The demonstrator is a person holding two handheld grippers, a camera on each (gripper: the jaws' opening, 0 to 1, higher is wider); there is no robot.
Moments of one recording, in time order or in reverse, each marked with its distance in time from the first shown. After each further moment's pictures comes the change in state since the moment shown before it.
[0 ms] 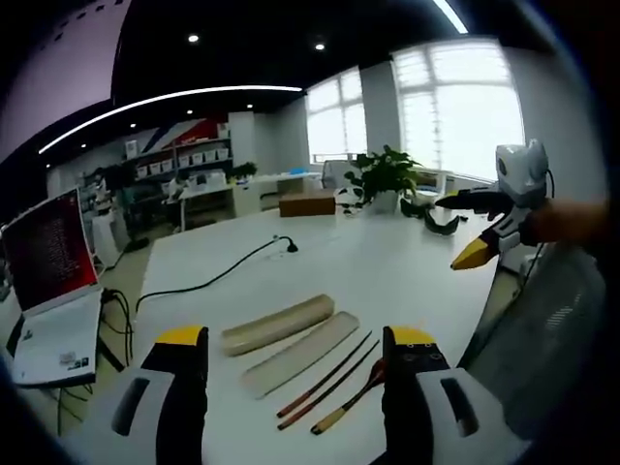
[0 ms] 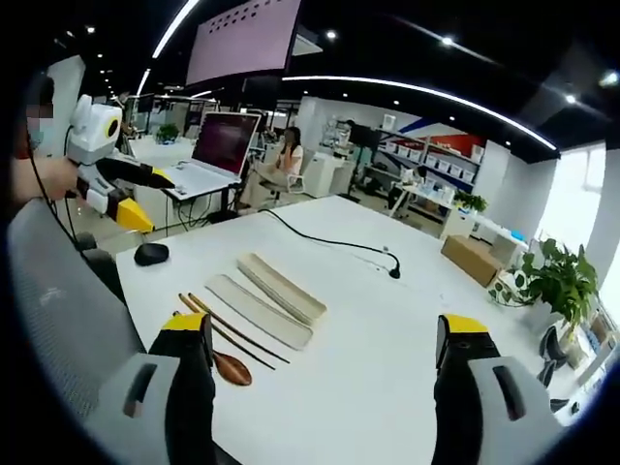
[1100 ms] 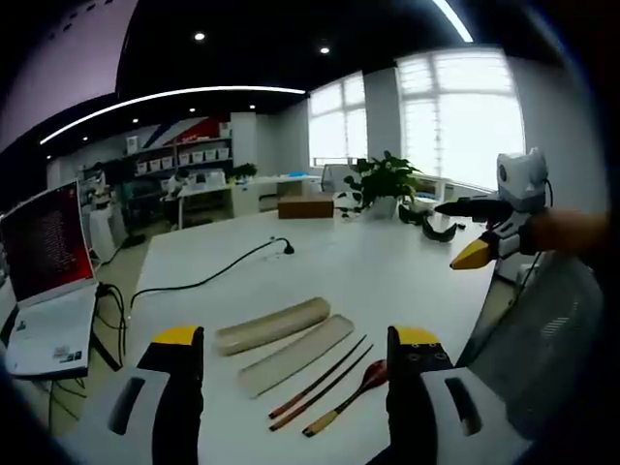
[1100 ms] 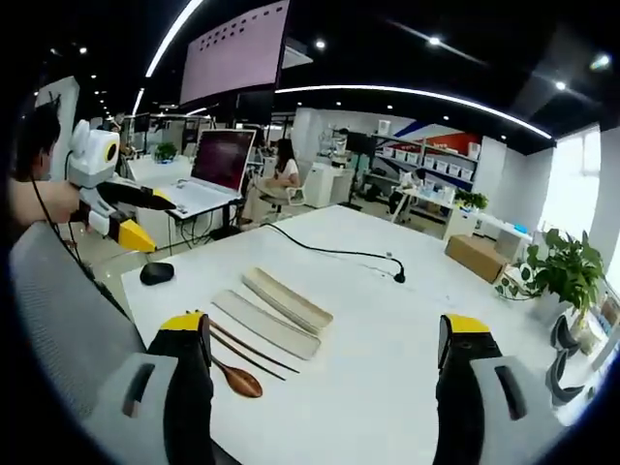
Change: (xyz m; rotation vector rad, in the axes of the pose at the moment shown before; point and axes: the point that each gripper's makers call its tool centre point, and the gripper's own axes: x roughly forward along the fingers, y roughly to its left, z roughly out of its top) left arm 0.000 0.000 0.000 -0.039 -0.011 -0.014; right arm -0.001 0.001 0.008 0.069 -0.049 0.015
